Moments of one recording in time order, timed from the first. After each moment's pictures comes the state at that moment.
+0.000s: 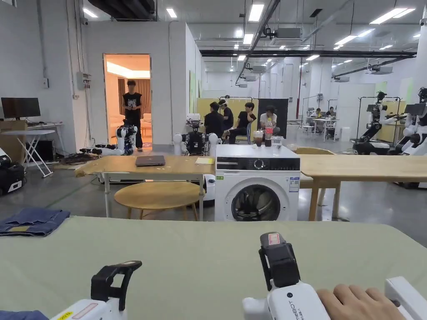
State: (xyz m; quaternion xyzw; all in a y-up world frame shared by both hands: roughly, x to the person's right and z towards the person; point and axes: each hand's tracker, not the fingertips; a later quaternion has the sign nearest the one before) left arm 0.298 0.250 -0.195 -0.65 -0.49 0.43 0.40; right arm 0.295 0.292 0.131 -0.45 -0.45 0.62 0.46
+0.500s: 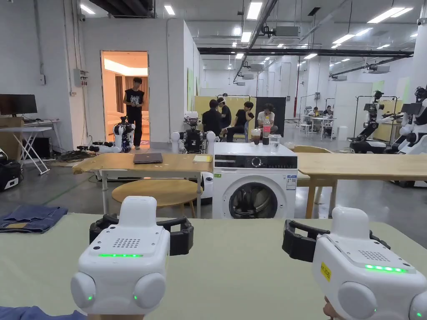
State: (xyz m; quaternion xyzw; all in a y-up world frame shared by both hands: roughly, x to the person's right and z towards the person) left arm 0.289 0.392 -0.091 0.00 -0.66 -0.02 0.75; right arm 0.308 0.379 0.205 0.03 -0.69 -0.05 0.72
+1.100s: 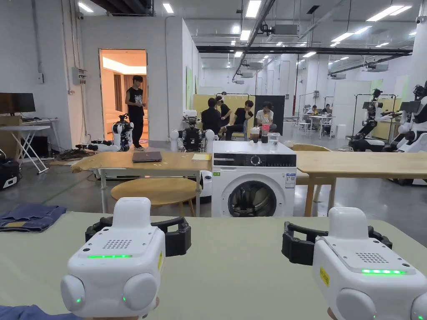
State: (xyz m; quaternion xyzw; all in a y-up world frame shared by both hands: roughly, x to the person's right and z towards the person) left arm 0.285 0.391 -0.102 -0.03 -0.68 -0.01 0.74; right arm 0.302 0.380 0.198 0.00 -0.70 -0.02 0.72
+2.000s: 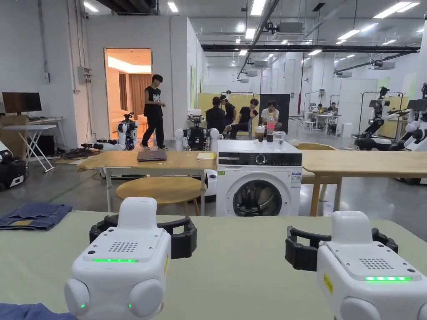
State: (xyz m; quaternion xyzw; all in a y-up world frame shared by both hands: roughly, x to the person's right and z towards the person) left arm 0.280 0.392 -0.098 -0.01 -0.67 -0.02 0.74; right arm 0.302 0.375 0.196 -0.02 -0.70 0.00 0.72
